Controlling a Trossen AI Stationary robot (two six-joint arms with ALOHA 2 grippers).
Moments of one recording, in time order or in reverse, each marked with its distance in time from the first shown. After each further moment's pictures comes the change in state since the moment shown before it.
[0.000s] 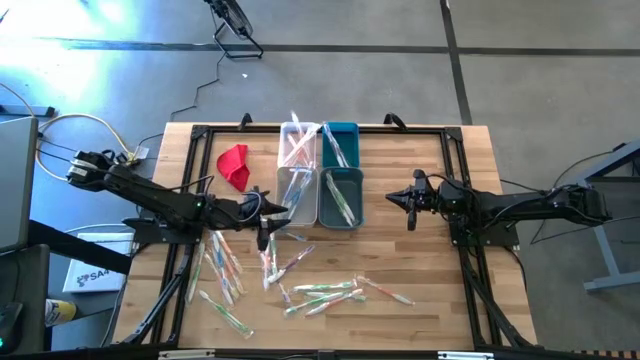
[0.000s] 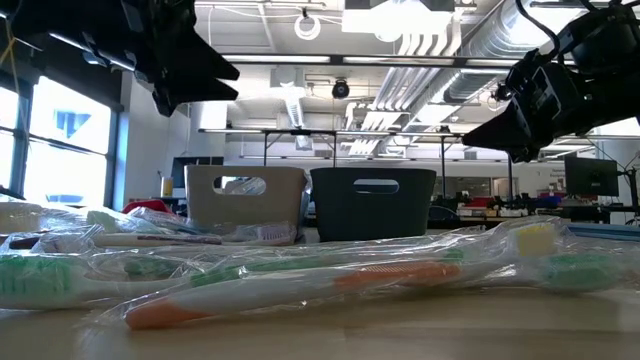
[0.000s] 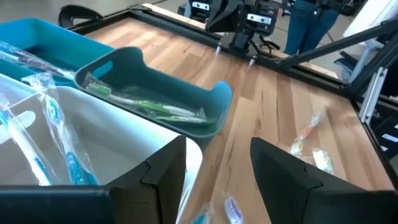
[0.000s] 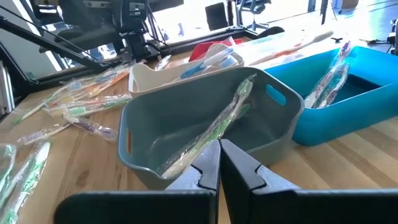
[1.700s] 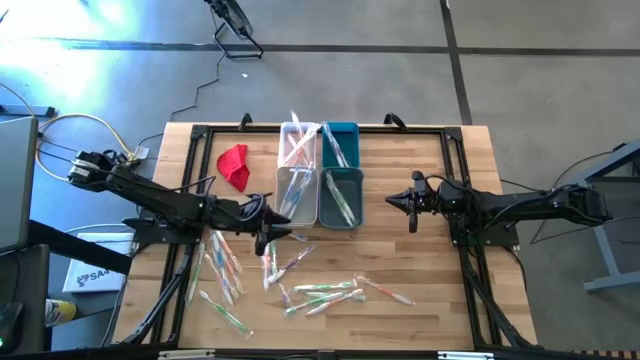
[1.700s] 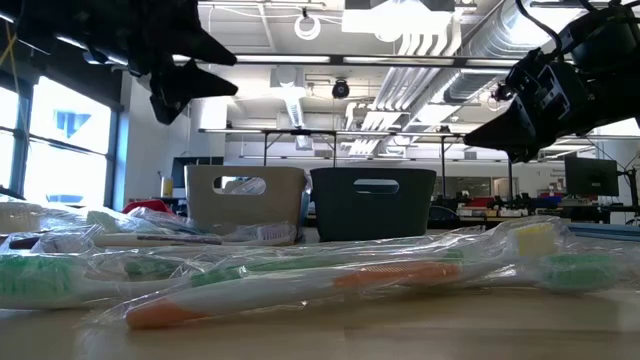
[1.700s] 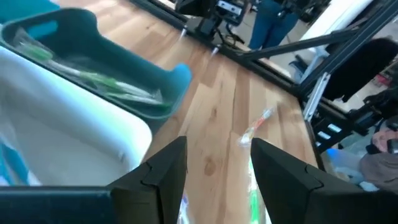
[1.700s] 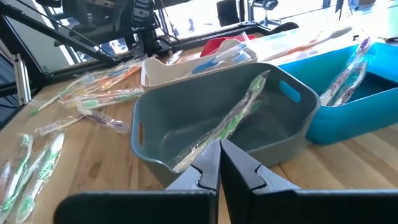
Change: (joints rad) left arm 0.000 0.027 0.001 0.040 0.168 -0.168; right arm 0.000 0.000 0.000 -0.007 -0.051 -0.013
